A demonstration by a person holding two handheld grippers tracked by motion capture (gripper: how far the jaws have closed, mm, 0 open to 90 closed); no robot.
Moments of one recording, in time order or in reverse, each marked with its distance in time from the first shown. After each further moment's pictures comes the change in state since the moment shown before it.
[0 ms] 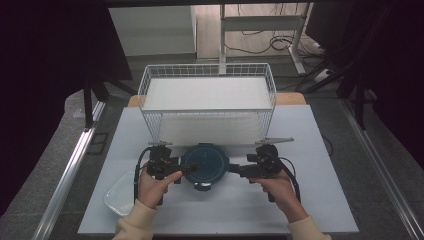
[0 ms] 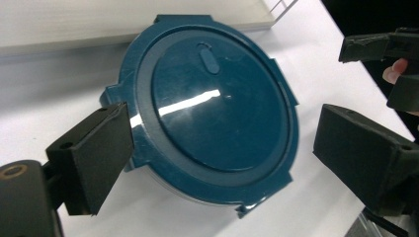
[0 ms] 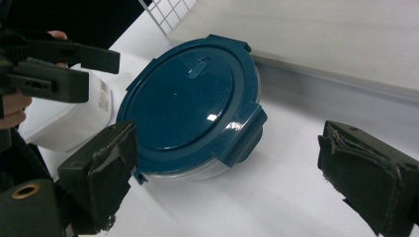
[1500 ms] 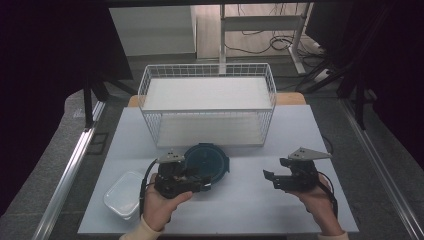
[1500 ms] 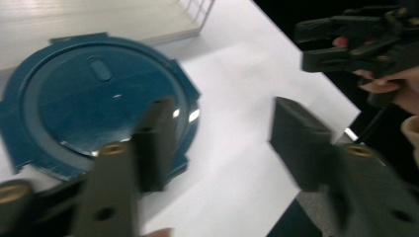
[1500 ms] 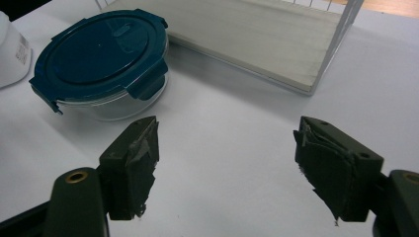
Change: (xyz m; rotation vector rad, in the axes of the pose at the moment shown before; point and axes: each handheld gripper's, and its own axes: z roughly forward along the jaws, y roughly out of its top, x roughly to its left) left arm -0.068 -0.022 -0.027 -0.082 -0.045 0.162; right arm -0.025 -0.034 -0.077 -0.049 -0.245 -0.216
